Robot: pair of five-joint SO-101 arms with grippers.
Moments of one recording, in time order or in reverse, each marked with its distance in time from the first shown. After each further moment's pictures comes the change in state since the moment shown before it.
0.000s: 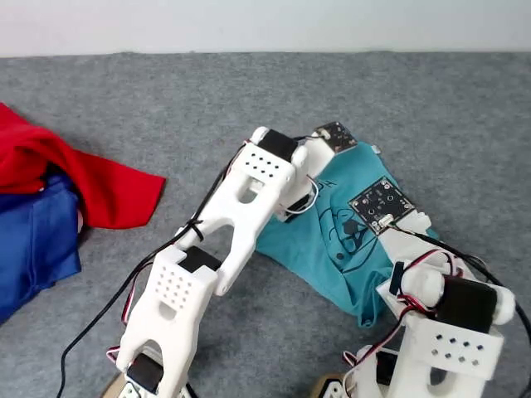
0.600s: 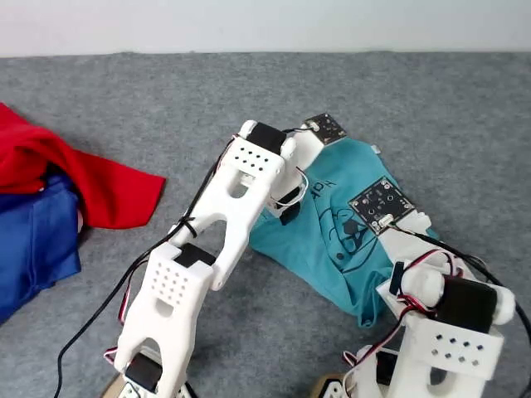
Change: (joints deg) left arm -2.8 2.0 -0.6 -0.4 -1.5; right arm 0.0 0.0 0.0 0.0 0.0
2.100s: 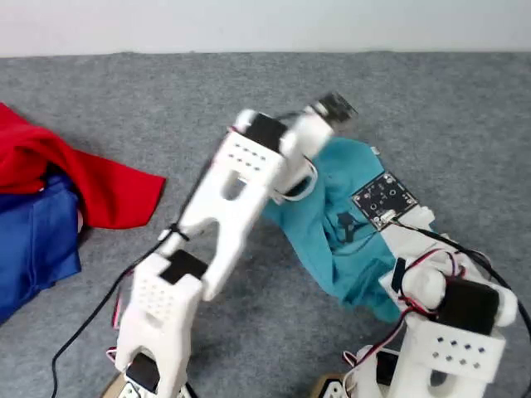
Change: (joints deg) left arm 0.6 -12.6 -0.4 2.6 4.3; right arm 0.0 0.0 -2.0 -4.1 0.0
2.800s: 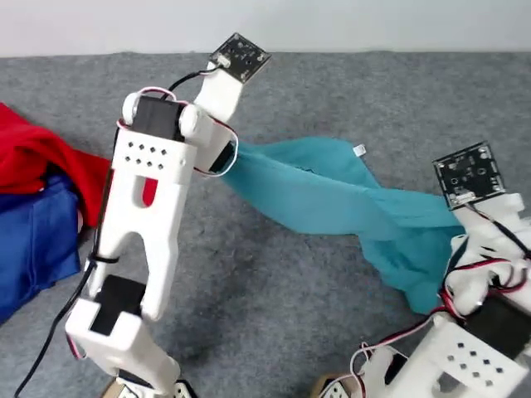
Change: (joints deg) left arm -14.1 -24.2 11.3 2.5 -2.2; right arm 20.7 0.0 -3.1 -23.0 3.1
